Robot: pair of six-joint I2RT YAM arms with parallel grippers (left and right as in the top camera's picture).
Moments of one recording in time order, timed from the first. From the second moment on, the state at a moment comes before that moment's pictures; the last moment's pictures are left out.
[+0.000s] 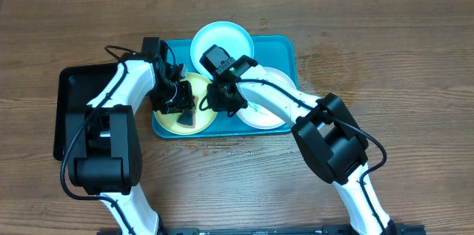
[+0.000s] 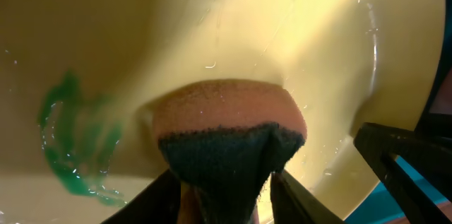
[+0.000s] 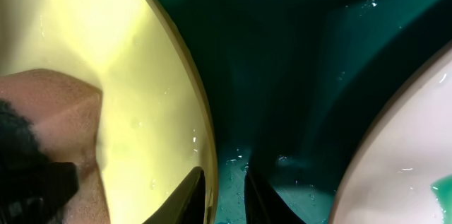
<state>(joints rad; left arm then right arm) -0.03 1.97 1.30 -0.90 0.31 -0.10 0.74 2.29 1.79 -0.83 -0.17 0.67</state>
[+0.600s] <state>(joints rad) -0.03 1.96 1.30 -0.91 -0.19 -0.24 0.74 2.29 1.79 -0.83 -0.17 0.67</state>
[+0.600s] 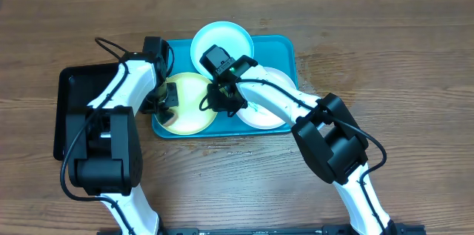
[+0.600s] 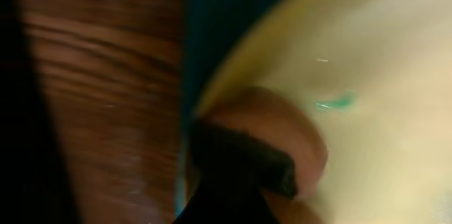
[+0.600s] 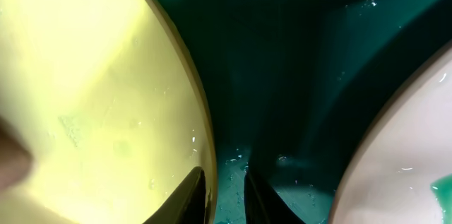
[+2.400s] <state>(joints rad) -0.02 1.91 1.43 -0.93 -0.04 -0.25 0.72 2.29 1.79 -0.83 -0.20 0.65</state>
